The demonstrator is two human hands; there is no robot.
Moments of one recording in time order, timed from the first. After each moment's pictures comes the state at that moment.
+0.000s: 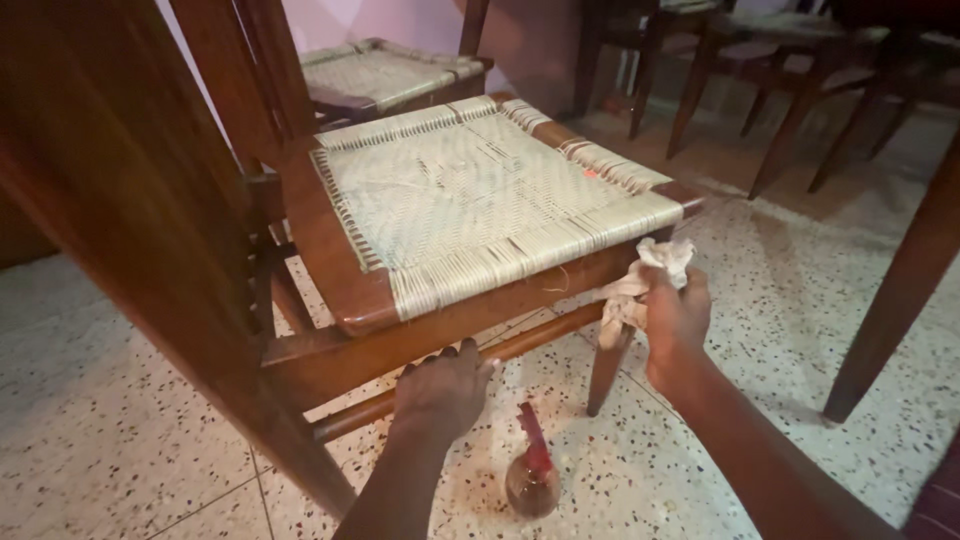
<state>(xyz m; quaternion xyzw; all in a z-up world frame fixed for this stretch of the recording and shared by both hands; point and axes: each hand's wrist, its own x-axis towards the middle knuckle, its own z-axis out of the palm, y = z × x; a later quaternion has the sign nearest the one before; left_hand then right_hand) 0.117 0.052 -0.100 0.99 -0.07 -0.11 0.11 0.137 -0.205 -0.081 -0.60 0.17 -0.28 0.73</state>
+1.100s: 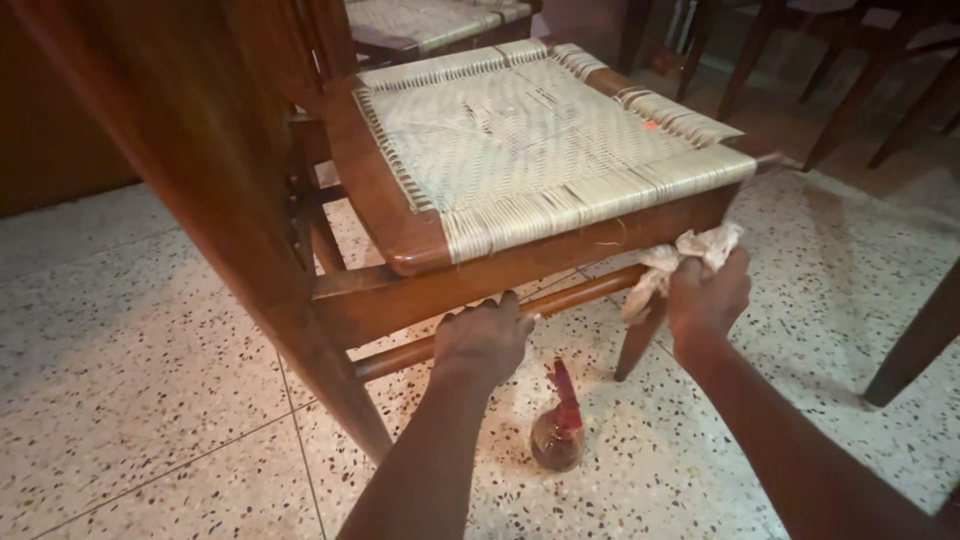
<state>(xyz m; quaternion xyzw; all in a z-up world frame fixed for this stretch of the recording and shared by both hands) 0.109 0.055 -0.094 0.98 -0.09 -0.06 0.16 0.162 -0.215 -0.154 -0.79 0.20 -0.41 0.41</state>
